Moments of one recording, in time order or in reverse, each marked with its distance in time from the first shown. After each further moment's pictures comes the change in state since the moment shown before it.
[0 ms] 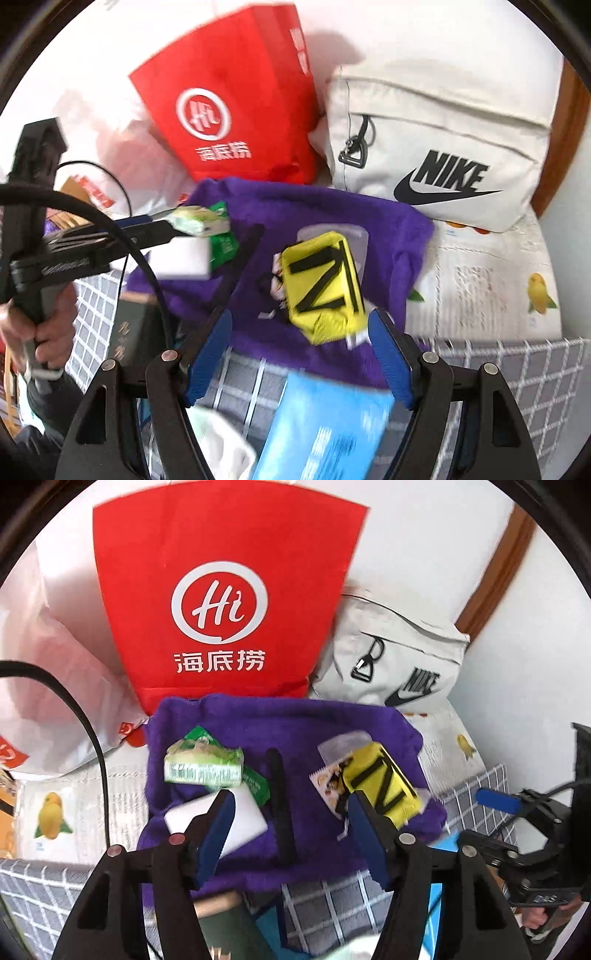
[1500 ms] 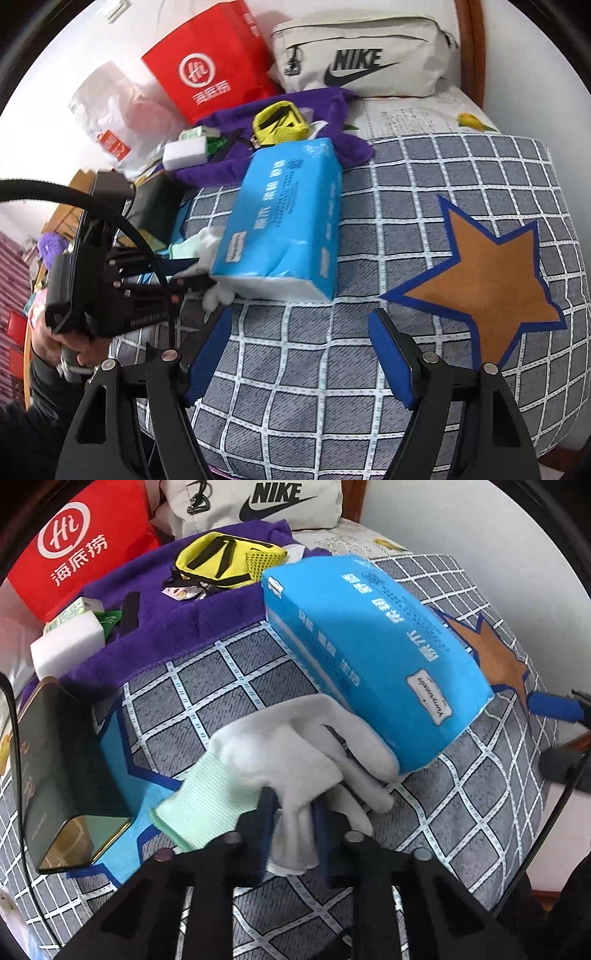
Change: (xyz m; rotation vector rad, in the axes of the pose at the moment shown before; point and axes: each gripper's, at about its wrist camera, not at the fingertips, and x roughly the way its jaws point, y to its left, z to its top) left arm 0.031 -0.116 -0.197 0.355 0.275 0.029; right arm -0.068 -0.029 -0.209 0.155 0.024 0.032
